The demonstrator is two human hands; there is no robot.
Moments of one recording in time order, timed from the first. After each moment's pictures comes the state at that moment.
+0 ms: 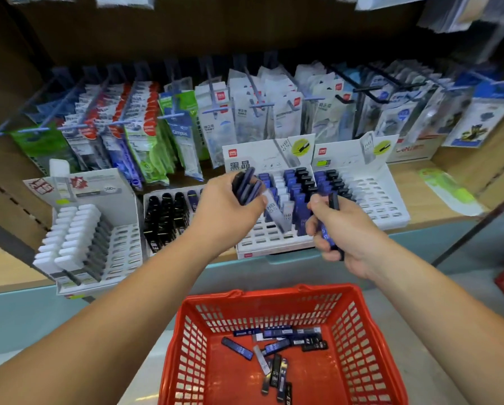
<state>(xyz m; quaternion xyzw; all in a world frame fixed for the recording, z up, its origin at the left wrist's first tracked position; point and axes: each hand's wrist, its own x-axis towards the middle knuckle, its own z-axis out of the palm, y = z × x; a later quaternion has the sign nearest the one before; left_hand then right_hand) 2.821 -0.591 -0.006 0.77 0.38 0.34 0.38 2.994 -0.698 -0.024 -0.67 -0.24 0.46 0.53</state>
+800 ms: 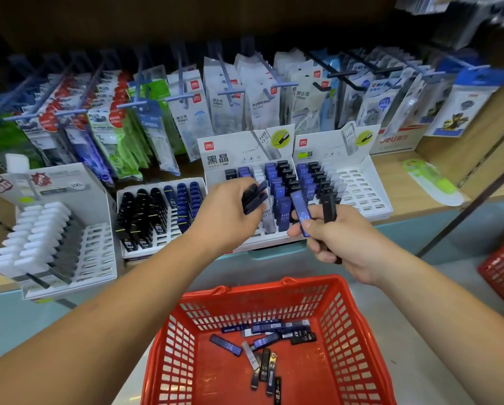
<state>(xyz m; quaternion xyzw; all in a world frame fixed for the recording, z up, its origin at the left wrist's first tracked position) 2.853 -0.586 -0.043 0.87 0.33 0.27 0.26 3.021 -0.723 -0.040 -0.68 -0.29 0.46 0.49</state>
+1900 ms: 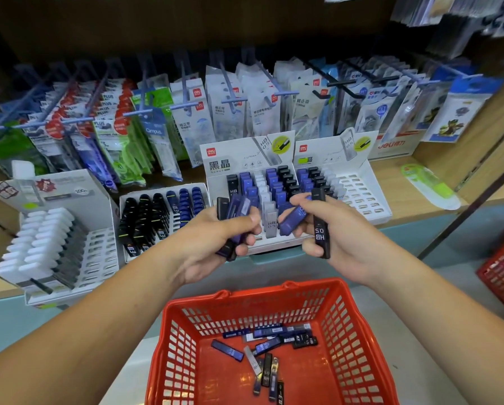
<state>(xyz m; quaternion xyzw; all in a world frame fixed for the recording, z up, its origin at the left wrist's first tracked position) 2.824 -0.604 -0.030 0.51 0.35 0.19 0.76 3.006 -0.718 -0.018 -0.55 -0.24 0.53 0.60</state>
